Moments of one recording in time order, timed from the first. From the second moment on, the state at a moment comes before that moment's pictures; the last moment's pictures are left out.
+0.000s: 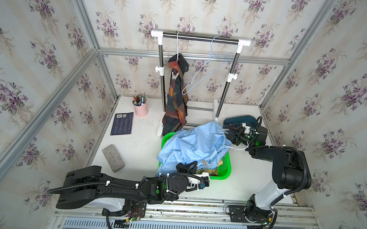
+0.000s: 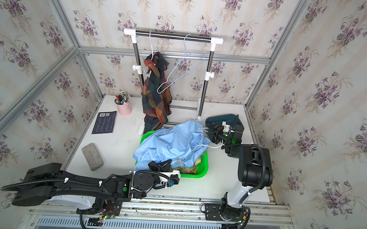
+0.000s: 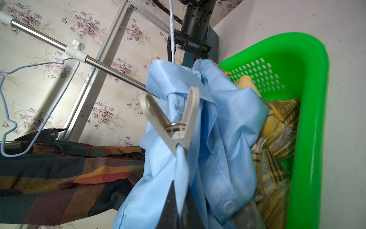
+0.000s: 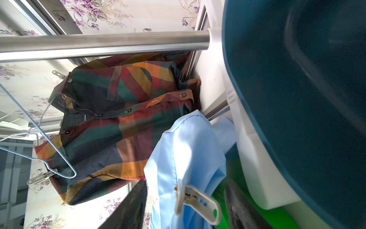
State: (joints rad) left arm -1.39 1.25 0.51 0.47 -0.77 0.83; right arm -0.10 1.73 0.69 0.66 -0.95 1.30
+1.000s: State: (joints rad) left arm -1.41 1.30 0.50 0.55 -0.81 0.87; right arm -0.10 1.79 0.66 0.83 -0.99 1.43
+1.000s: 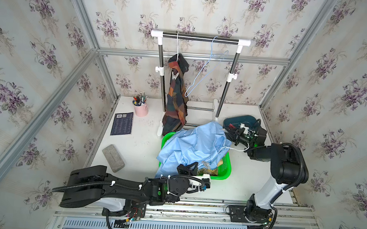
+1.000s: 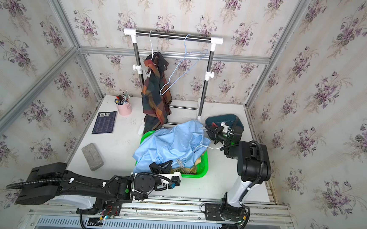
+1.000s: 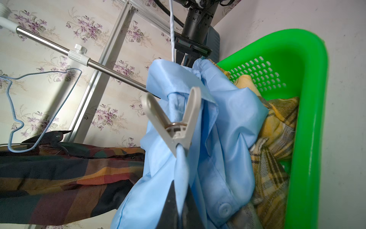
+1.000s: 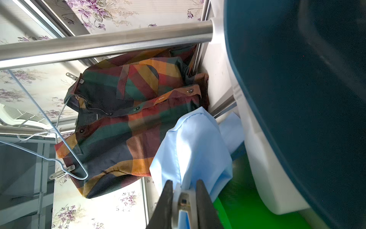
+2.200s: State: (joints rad) left arm -1.28 1.22 0.62 0.36 -0.71 0.72; right arm -0.29 1.78 0.97 0.21 -0.63 0.98
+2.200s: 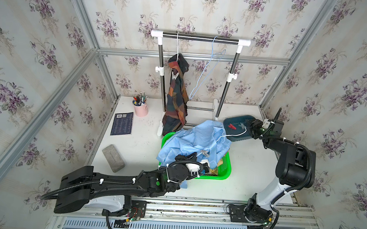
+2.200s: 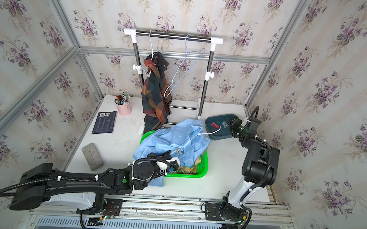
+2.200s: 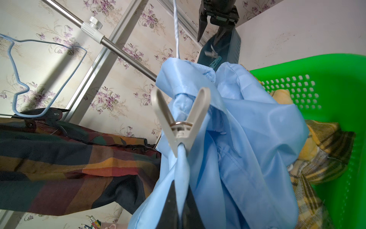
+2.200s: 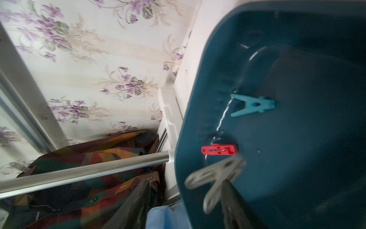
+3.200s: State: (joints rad) left arm -1.18 1.21 0.66 0.21 -0.49 0.48; right arm 0.05 0.72 0.53 0.01 -0.77 0.78
